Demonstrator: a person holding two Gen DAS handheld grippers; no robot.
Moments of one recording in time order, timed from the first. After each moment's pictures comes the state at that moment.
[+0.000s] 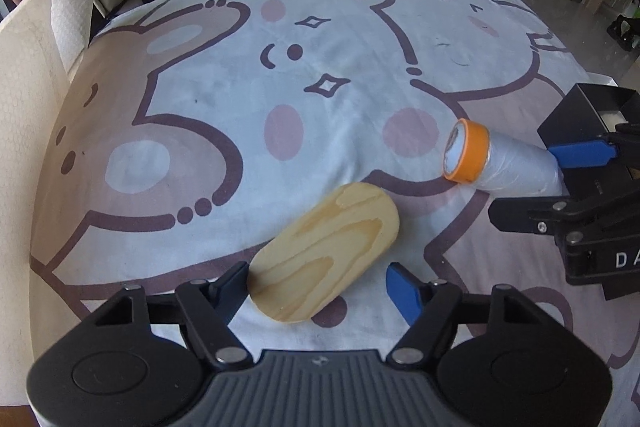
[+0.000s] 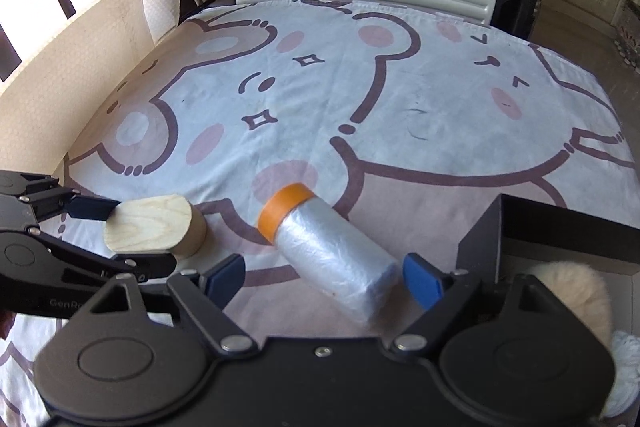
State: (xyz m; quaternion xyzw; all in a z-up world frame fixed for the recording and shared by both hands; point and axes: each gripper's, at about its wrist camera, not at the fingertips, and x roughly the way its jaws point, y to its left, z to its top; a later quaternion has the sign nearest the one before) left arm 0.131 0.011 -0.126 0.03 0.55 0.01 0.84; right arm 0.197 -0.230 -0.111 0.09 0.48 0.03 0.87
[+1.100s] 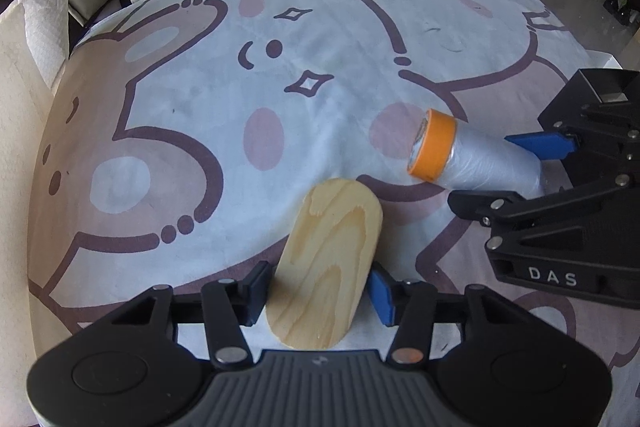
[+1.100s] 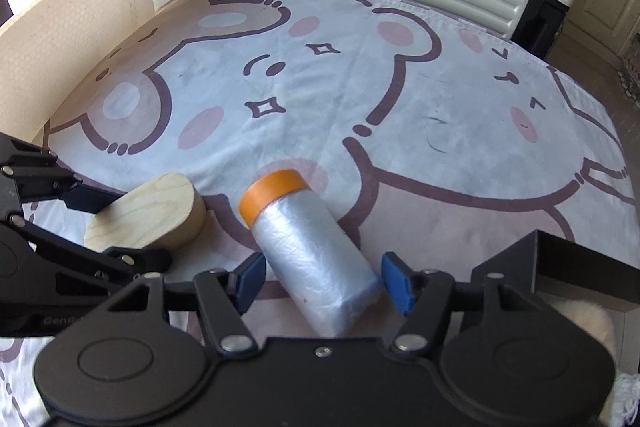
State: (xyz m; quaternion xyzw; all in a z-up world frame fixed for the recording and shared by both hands) left arm 0.150 -0.003 -0.130 0.06 0.56 0.01 0.82; right arm 0.222 -0.207 -0.126 0.01 0.49 0.02 0.87
